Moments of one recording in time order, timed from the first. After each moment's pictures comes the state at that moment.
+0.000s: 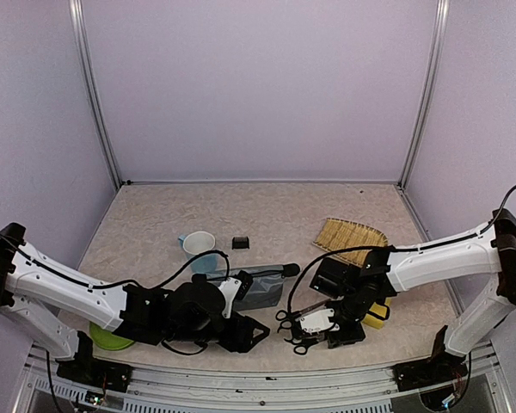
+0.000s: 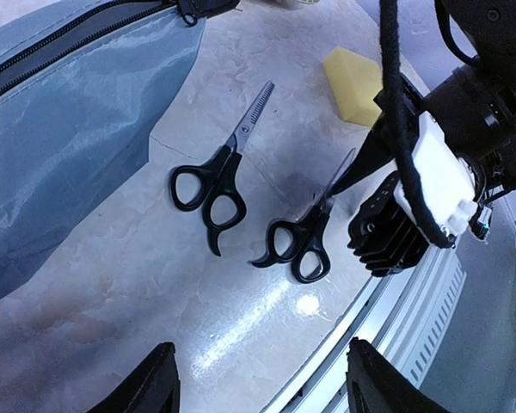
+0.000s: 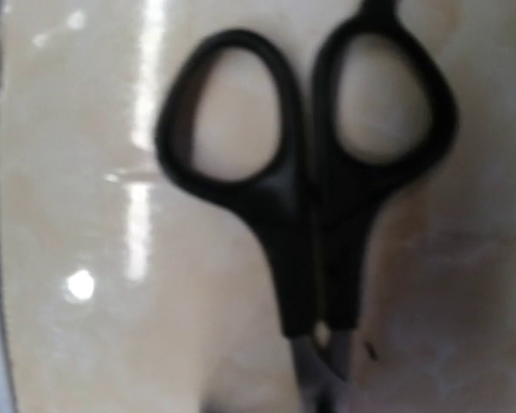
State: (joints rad) left arm -1.36 1.46 0.69 0.12 -0.18 -0.75; right arm 1.06 1.54 0.83 -0.70 -0.15 -0.63
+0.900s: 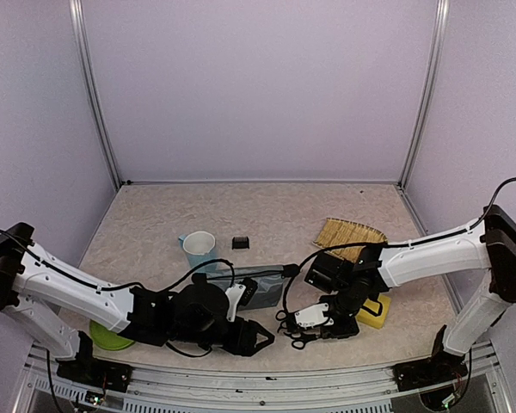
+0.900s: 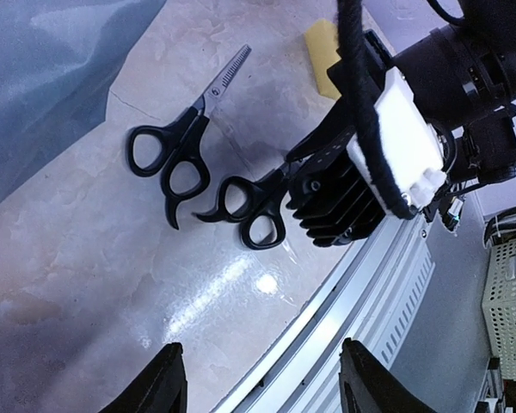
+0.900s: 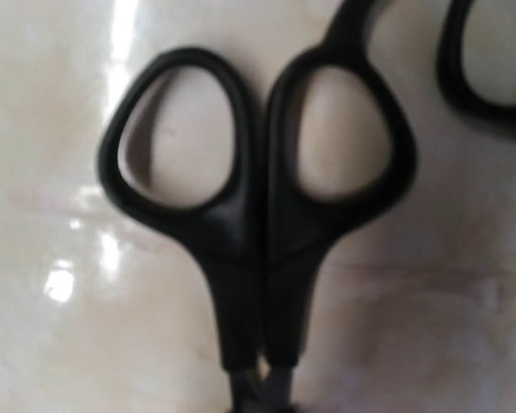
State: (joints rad) left arm -1.35 1.51 0.69 0.18 -0.07 -0.85; right arm 1.03 1.60 0.87 -0.67 -0.12 -0.67
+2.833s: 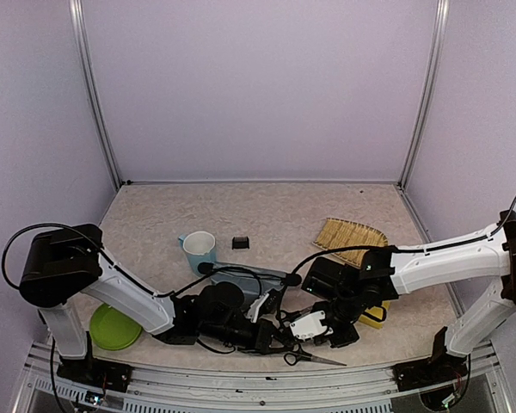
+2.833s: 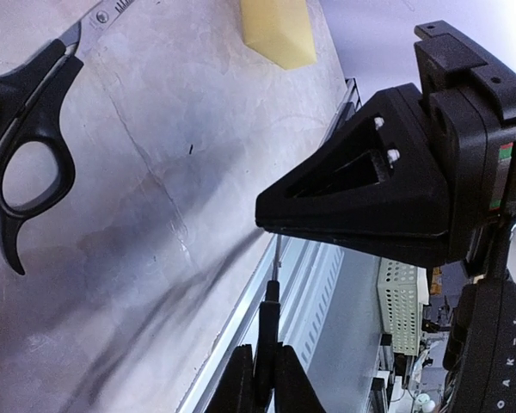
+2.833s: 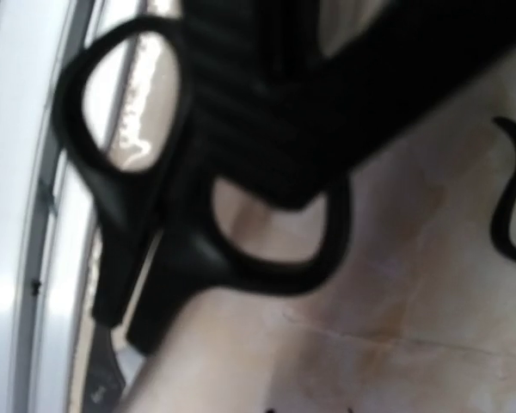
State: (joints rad) left arm -1.25 1.86 0.71 0.69 0.37 -1.06; right arm 1.16 1.51 0.89 -0.71 -0.15 -0.69
